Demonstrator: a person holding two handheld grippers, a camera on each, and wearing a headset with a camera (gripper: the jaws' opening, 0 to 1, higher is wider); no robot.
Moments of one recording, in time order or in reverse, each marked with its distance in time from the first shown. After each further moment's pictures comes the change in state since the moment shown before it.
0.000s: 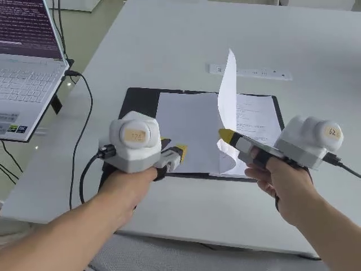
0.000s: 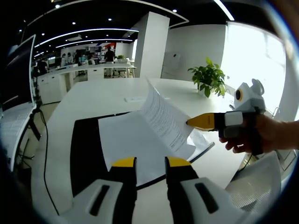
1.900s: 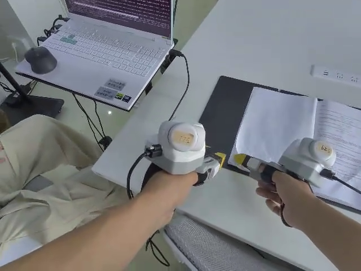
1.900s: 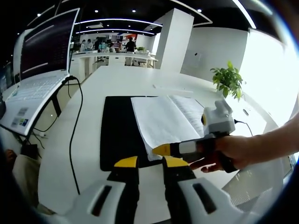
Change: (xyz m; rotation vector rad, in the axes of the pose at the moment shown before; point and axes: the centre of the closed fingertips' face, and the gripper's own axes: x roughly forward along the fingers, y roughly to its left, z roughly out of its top) left arm -0.043 0.071 -0.054 -0.138 0.060 0.124; right arm 0.127 -0.019 -0.142 0.147 0.335 -0.023
